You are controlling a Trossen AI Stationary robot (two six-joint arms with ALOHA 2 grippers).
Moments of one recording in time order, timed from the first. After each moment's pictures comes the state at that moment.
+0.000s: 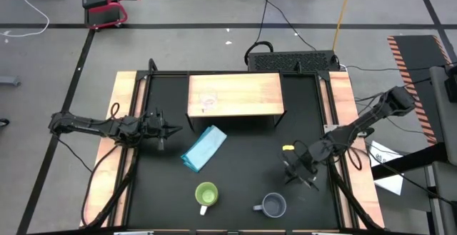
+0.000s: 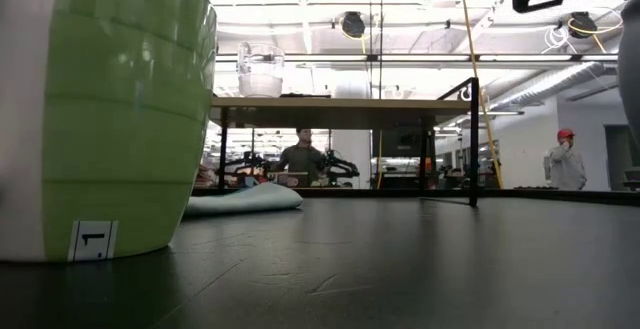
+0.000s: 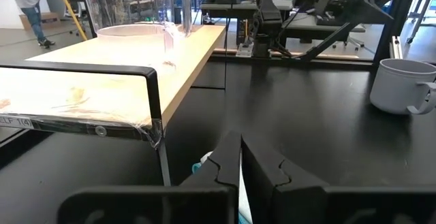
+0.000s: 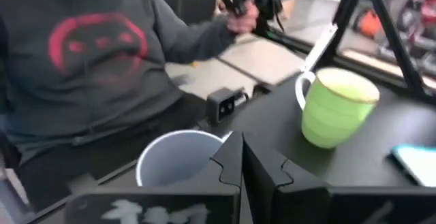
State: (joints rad) left arm -0.13 0.18 0.01 0.05 -0.26 -0.05; right arm 0.53 1.09 0.38 0.46 -0.23 -0.14
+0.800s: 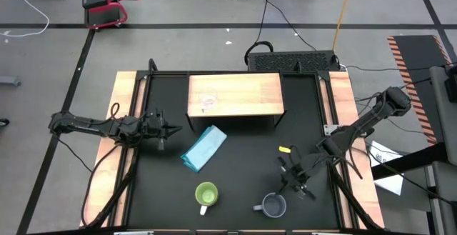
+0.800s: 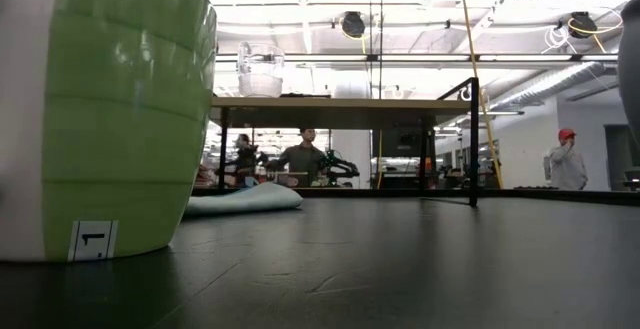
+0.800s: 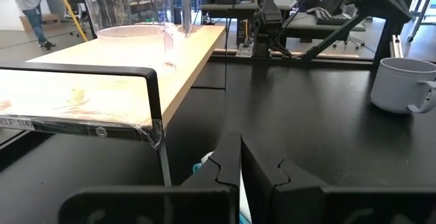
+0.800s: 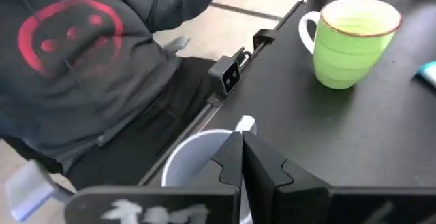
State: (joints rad) left arm -0.13 0.18 0.01 0.05 -0.26 -0.04; right arm 0.61 1.20 0.70 0.00 -0.10 0.16
